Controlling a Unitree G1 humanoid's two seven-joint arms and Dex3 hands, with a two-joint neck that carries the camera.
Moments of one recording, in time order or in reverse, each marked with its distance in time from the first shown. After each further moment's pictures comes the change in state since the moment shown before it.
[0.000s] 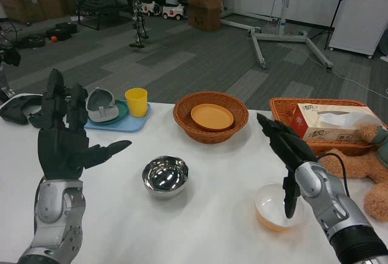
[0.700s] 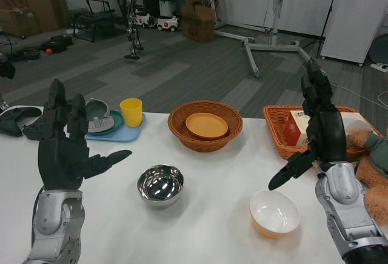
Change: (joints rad) left arm 0.000 0.000 -0.006 0.002 0.000 0.001 0.000; right arm 0.080 -0.005 -0.077 -0.208 0.745 -0.342 -0.146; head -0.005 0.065
